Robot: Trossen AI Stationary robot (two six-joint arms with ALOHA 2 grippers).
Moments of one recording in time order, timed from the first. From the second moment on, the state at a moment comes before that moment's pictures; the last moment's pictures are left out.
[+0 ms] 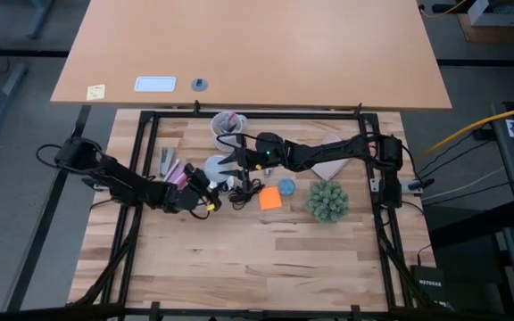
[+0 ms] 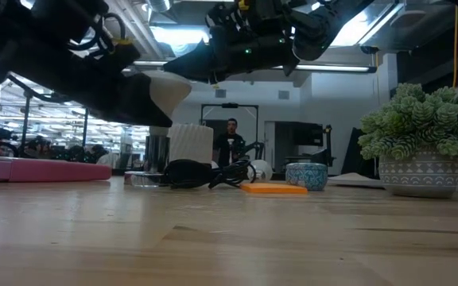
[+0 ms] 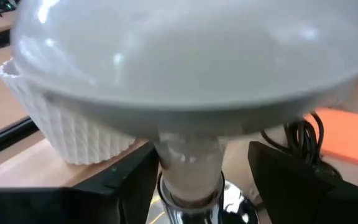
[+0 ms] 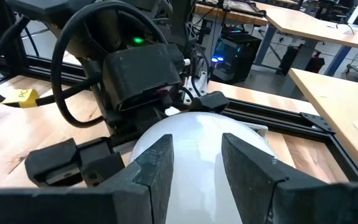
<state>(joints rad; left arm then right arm) -0.26 1.44 0.36 0.57 -0.96 -0.32 -0.17 1.96 1.26 0.45 -0.28 -0.26</state>
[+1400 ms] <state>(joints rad) -0.54 1.12 0.36 0.33 -0.96 -0.63 -0.17 1.96 1.26 0.46 -0.28 -0.26</state>
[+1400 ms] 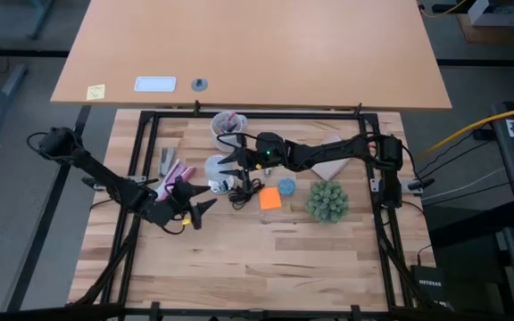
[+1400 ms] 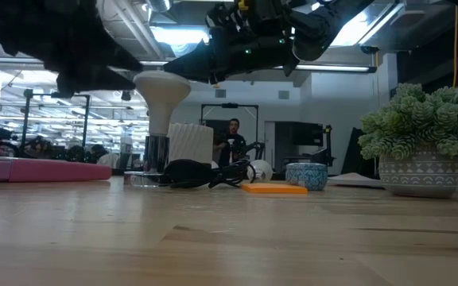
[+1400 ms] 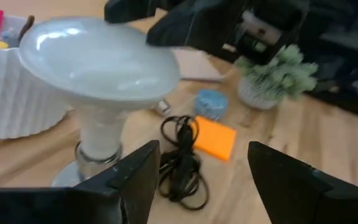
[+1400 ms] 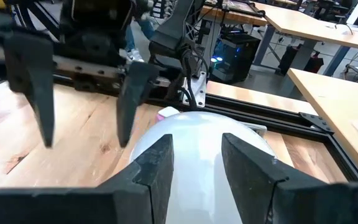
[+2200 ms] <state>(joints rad) -0.48 1.12 0.36 0.45 -0.99 -0.51 -0.17 1.96 1.26 0.46 -0.28 -0.26</state>
